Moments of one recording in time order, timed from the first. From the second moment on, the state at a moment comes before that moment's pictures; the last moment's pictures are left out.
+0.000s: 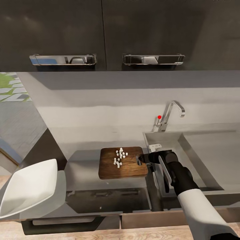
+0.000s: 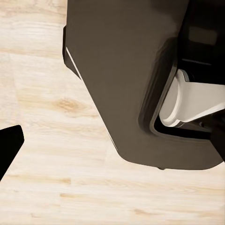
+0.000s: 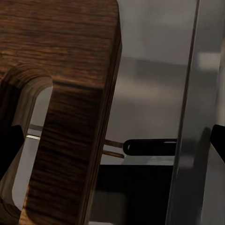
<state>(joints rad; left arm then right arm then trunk) -0.07 -0.02 -0.04 0.07 0.22 -0.12 -0.06 -0.76 -0.01 0.11 -1.06 0.04 0.87 0.24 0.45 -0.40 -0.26</state>
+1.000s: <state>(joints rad) -0.07 -0.01 -0.04 0.07 0.22 -0.12 -0.06 -0.76 0.02 0.12 -1.10 0.04 0.87 0.25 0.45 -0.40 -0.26</state>
